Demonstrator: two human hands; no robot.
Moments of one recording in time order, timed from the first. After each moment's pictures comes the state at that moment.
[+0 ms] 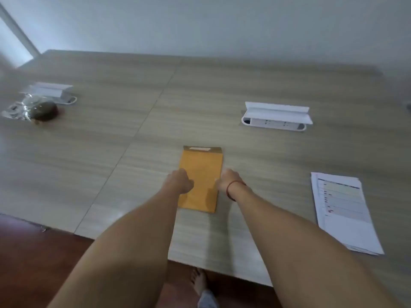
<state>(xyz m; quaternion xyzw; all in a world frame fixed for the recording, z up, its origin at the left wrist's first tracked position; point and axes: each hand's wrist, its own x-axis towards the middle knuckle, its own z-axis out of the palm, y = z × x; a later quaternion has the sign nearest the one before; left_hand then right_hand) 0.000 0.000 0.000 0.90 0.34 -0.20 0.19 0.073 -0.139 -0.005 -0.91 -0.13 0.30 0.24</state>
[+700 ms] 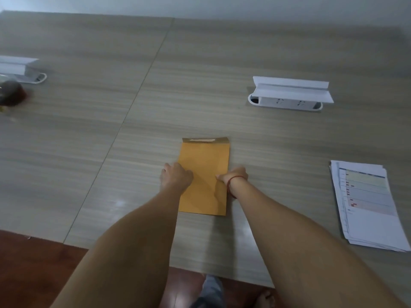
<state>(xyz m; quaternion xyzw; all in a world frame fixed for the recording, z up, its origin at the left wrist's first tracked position) 0.021 0.037 -0.055 0.85 0.45 -0.16 0.23 0.093 -0.094 -0.066 -0.82 0.21 0.34 0.41</state>
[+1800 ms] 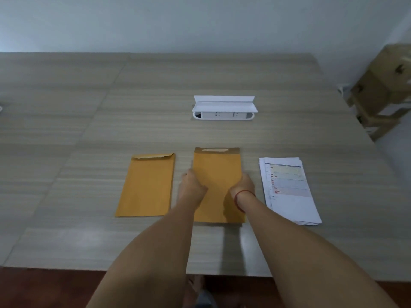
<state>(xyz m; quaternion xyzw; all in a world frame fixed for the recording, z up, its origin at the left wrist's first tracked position) 0.058 -0.168 -0.027 0.86 0.34 -0.10 0.37 0.113 -0.296 -0.054 -0.88 0.16 0.21 0.39</state>
